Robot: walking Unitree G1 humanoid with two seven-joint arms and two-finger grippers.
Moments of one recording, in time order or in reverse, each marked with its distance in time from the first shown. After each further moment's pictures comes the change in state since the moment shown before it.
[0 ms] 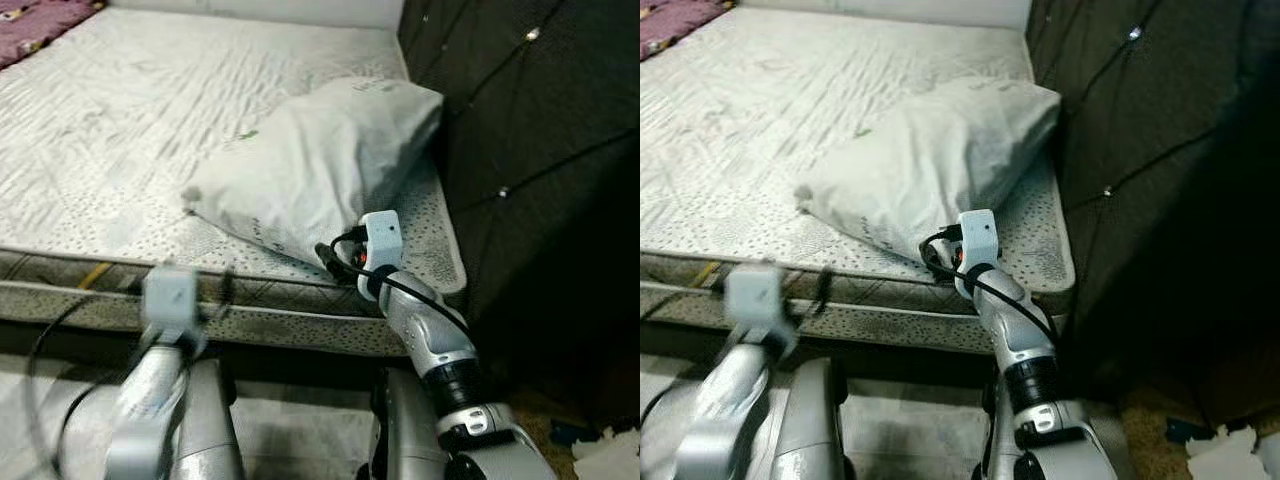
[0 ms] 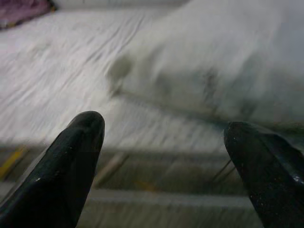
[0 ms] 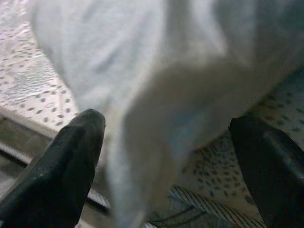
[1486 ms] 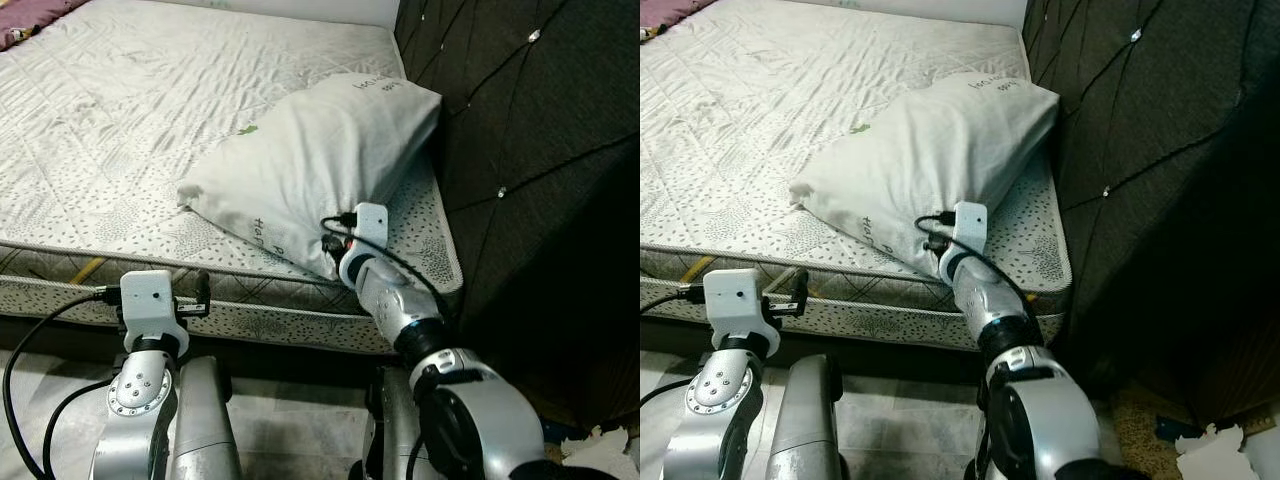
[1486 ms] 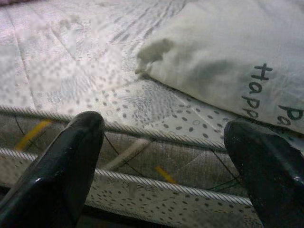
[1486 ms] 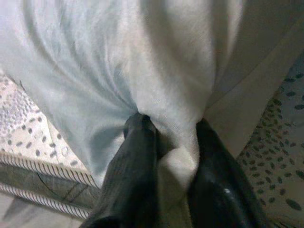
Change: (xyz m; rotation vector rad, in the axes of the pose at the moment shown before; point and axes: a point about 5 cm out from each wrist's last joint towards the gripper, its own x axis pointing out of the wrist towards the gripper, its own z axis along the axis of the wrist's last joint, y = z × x) left arm 0.009 0.004 0.008 -0.061 0.022 0.091; right arm 0.034 0.014 0.003 0.227 0.047 -0.068
